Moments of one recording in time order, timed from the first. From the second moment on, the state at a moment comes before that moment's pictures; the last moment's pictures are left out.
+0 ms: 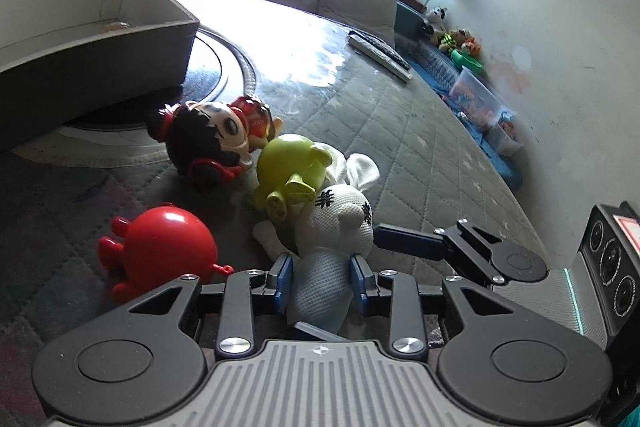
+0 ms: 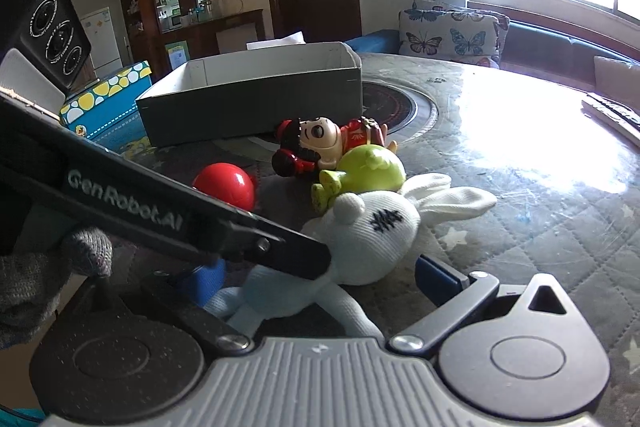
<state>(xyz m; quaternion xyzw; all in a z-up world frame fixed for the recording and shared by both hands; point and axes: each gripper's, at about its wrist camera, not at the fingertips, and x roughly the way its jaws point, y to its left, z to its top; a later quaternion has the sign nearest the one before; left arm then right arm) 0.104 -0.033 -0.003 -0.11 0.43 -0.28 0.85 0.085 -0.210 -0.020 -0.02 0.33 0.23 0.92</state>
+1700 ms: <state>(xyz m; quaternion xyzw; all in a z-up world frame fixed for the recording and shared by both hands) 0.146 0.057 0.094 -0.23 0.30 -0.24 0.89 0.138 -0.133 0.085 -0.10 0.20 0.28 0.93</state>
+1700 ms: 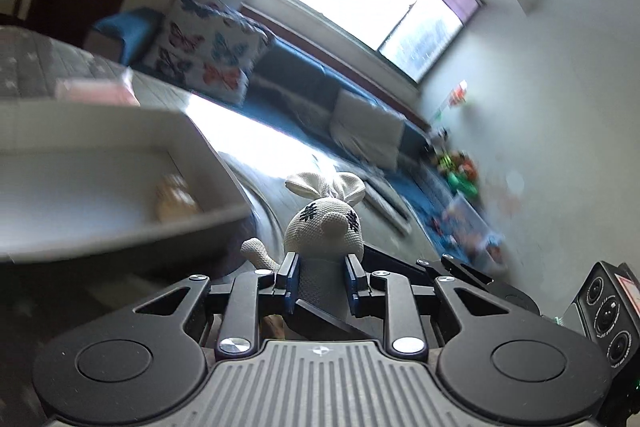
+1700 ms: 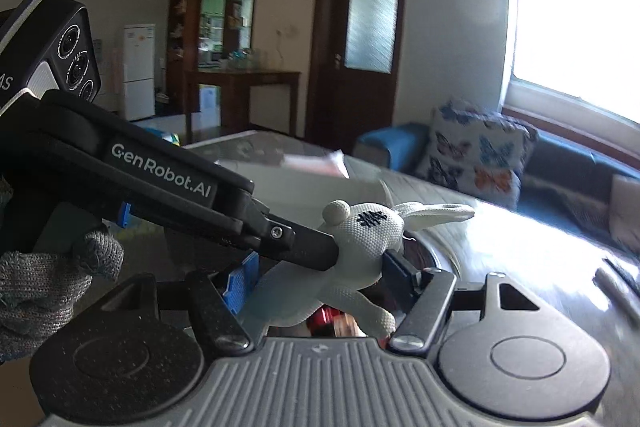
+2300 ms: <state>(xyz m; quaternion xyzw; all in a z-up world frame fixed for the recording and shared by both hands) 0.276 0.142 0.058 -0.28 0.34 -0.15 0.88 0.289 -0.045 0.051 -0.08 0.27 0.34 0.90</state>
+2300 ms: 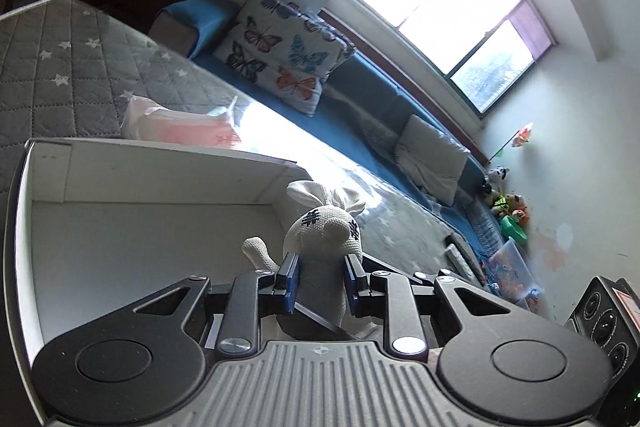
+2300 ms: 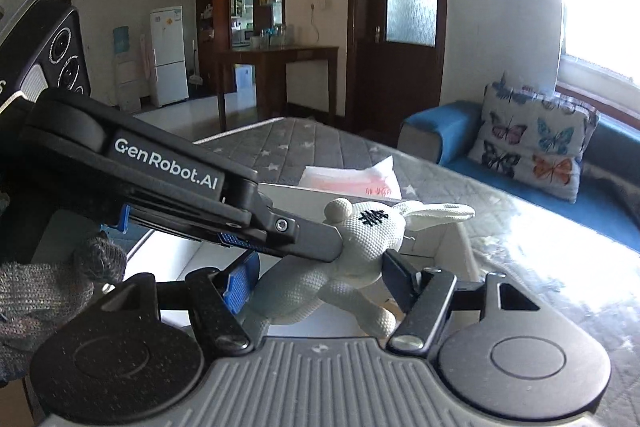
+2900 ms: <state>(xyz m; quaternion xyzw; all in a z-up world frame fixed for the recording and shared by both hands) 0.304 0.154 0.034 -0.25 0.36 -0.11 0.89 0.328 -0.035 0.035 -0.07 0.32 0.33 0.89</state>
